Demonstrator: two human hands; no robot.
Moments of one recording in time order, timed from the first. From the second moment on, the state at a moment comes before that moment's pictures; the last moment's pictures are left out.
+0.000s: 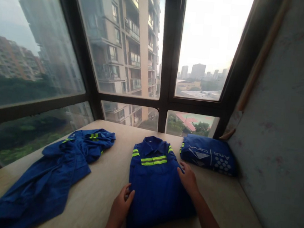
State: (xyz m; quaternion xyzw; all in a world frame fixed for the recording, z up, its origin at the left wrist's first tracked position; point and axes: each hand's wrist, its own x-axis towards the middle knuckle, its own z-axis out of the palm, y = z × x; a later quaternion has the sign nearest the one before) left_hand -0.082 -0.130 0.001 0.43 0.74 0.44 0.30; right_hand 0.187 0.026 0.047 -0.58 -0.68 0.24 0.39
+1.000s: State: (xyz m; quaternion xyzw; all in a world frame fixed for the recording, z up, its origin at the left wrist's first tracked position) left_hand -0.042 -0.067 -0.007 0.72 0.68 0.12 -0.02; right_hand 0.157 0.034 -0.017 -0.41 -0.89 0.08 0.20
